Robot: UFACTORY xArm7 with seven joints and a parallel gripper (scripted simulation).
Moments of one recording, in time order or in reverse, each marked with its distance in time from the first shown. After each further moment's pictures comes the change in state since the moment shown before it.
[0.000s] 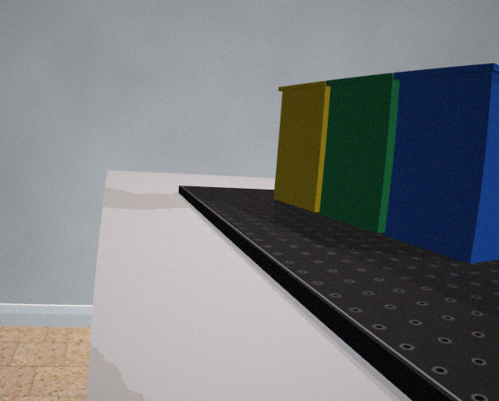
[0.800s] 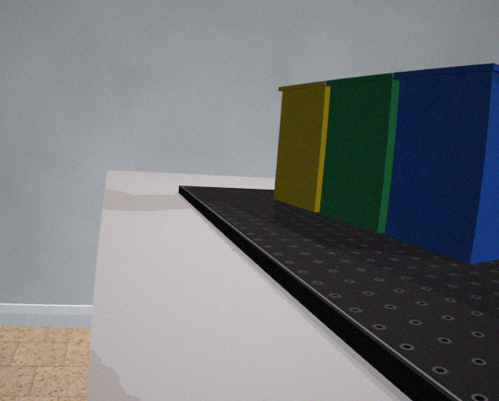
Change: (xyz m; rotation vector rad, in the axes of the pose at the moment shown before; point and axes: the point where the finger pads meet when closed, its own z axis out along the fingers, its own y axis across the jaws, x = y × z) arm 0.009 -0.001 0.009 -0.018 0.023 0.020
